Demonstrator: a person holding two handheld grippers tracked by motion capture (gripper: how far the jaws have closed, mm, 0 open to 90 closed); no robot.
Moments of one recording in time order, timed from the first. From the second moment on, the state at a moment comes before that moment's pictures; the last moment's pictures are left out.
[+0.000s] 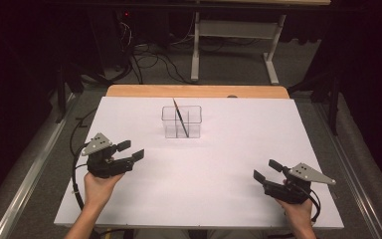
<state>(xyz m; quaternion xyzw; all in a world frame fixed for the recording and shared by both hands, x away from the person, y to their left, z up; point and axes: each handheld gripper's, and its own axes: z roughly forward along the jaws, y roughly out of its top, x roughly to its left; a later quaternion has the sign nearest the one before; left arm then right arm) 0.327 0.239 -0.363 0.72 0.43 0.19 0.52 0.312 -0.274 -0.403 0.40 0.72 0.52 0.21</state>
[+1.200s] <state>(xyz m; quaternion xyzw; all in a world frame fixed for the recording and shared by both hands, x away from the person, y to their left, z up) 0.324 0.239 -0.386 0.71 0.44 0.18 0.51 0.312 -0.274 -0.404 0.40 0.72 0.52 0.21</state>
